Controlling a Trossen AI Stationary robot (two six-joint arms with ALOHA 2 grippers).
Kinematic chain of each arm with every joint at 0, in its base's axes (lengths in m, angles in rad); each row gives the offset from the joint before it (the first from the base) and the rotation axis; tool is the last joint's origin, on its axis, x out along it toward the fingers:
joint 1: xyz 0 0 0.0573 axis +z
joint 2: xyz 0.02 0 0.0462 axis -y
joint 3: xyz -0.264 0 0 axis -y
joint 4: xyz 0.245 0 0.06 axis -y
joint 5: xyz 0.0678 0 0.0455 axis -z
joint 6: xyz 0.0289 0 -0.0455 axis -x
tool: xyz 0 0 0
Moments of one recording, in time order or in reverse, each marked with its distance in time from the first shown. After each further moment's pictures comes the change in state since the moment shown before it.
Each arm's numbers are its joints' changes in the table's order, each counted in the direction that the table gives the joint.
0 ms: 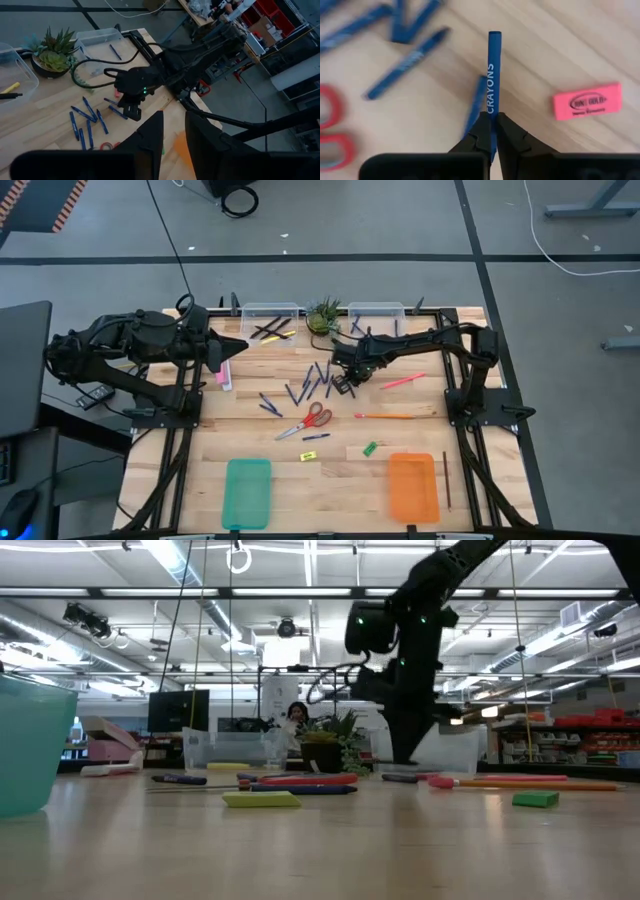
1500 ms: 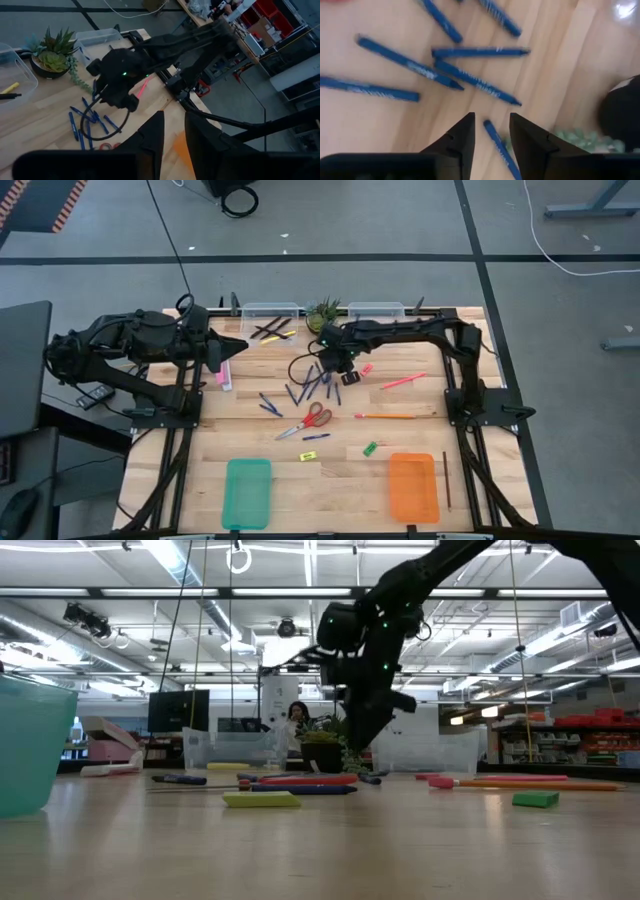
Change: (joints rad) left arm 0.000 0.000 0.000 0.004 0.000 0.002; right arm -0.078 -0.141 0.222 0.029 0.005 1.388
